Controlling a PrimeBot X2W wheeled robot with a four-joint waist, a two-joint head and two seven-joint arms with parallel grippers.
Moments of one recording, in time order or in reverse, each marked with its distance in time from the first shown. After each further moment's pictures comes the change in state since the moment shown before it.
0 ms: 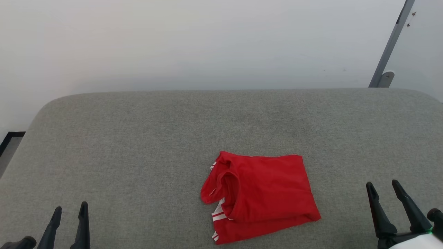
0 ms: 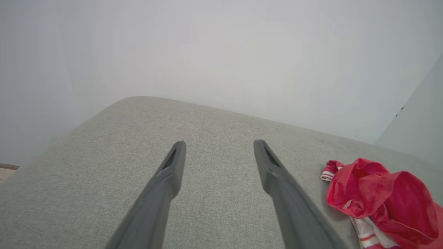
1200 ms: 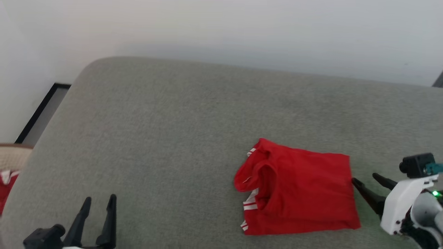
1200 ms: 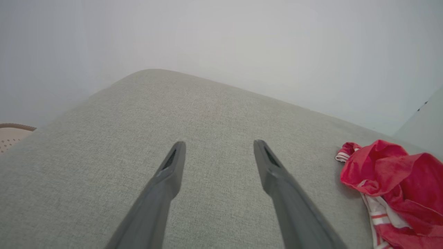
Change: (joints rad) left arm -0.050 -0.006 -0.114 0.019 -0.014 0.000 0.000; right arm -0.385 -0.285 0.430 0.290 0.376 0.000 0.386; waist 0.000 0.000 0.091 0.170
